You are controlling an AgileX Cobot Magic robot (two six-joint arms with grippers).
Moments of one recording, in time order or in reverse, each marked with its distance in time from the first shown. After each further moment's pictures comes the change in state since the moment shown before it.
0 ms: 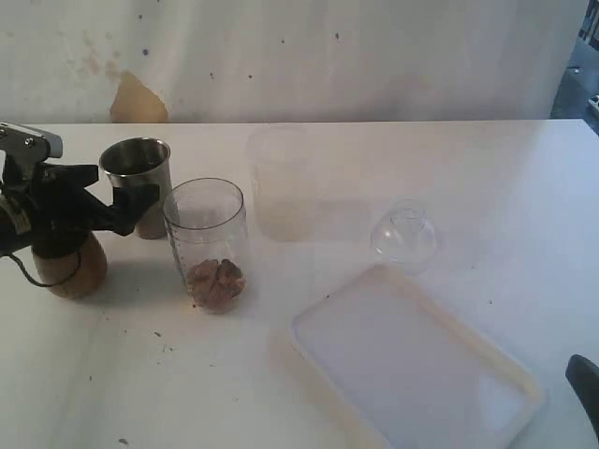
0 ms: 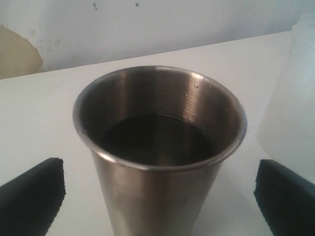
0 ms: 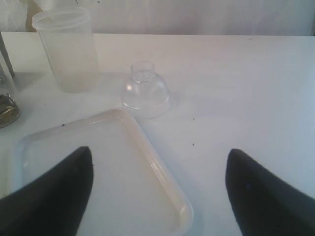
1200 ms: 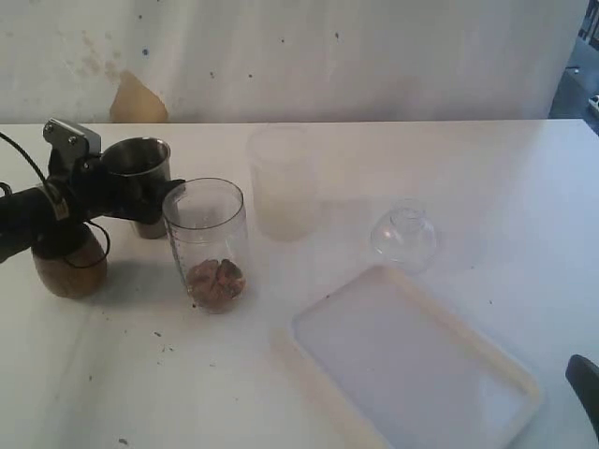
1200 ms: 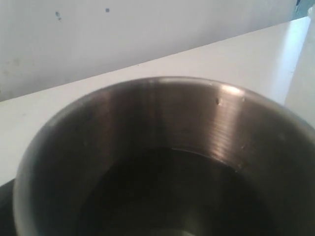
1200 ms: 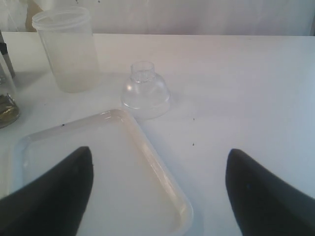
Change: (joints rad) left arm -0.008 0.232 -0.286 0.131 -0.046 -0.021; right arm 0.000 0.000 0.000 0.000 0.000 0.000
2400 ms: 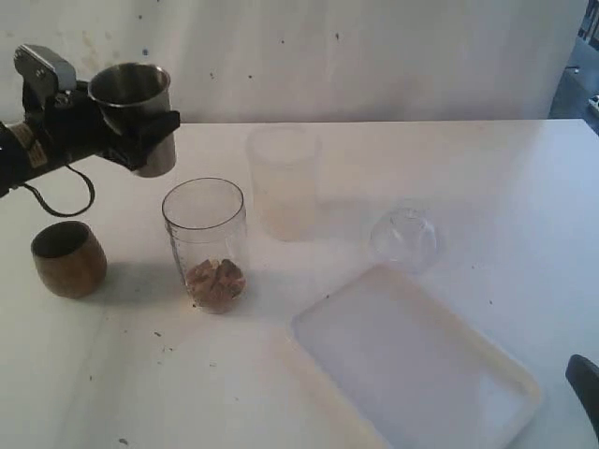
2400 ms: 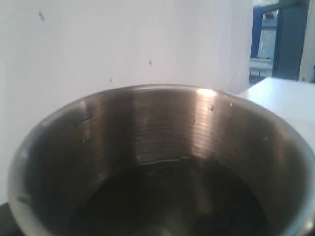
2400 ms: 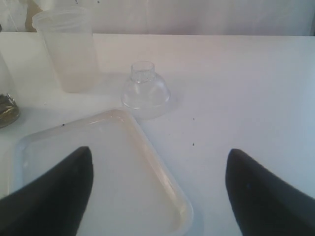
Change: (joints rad) left arm 0.000 -0.210 -0.008 0.101 -0.104 -0.065; right arm 0.000 0.000 0.000 0.000 0.000 0.000
